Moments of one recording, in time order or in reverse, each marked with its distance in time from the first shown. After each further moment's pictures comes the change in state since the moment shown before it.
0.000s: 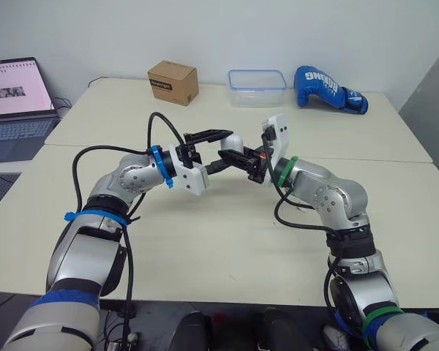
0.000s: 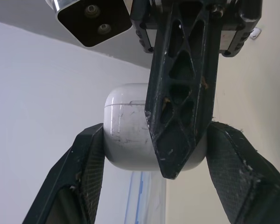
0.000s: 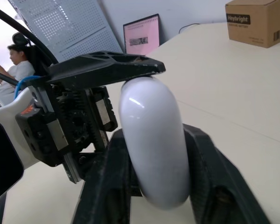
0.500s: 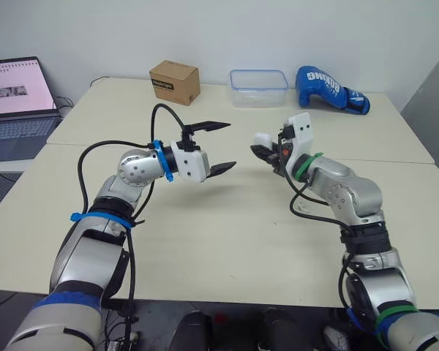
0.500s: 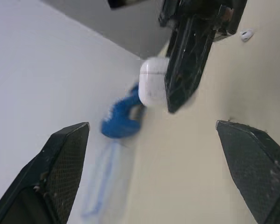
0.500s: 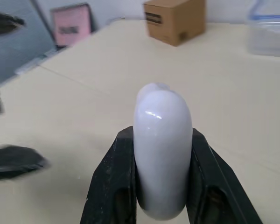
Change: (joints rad) left arm 0.078 -0.018 -0.023 -0.228 -0.475 0.512 -0.489; right arm 0.005 -0.183 0.068 0.077 -0.243 -0.153 -0.049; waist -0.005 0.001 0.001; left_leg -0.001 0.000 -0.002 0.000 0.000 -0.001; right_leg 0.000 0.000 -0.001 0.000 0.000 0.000
